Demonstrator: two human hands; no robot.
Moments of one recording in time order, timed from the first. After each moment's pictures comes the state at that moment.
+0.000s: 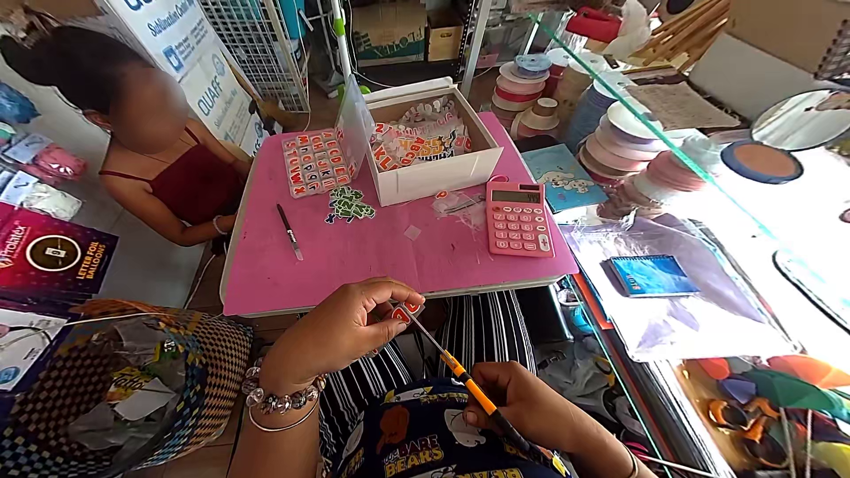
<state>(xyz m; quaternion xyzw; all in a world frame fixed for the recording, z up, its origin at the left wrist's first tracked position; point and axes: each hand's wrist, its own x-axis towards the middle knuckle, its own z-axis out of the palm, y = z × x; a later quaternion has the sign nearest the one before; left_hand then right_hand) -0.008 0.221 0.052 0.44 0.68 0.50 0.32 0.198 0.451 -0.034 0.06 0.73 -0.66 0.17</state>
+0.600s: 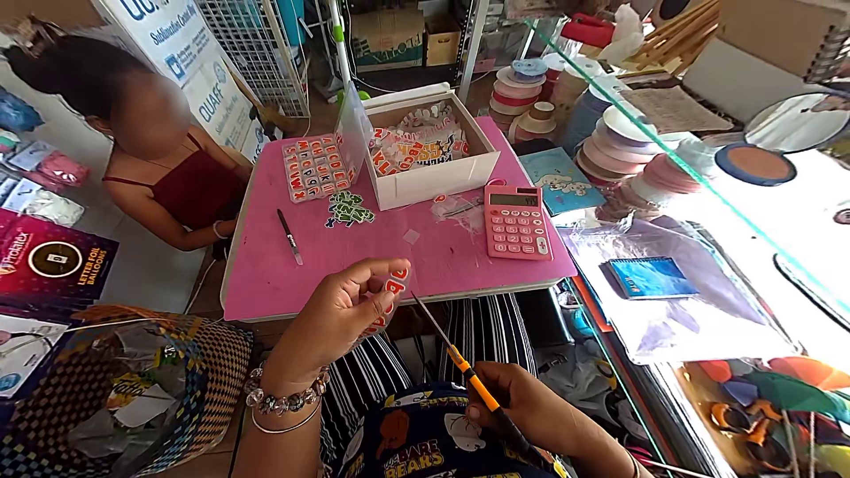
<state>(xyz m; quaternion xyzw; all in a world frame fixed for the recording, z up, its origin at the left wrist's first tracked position) -0.008 0.227 0.047 0.36 0.65 0.63 0.24 0.198 0.453 -0.034 0.07 0.73 -0.66 0.17</state>
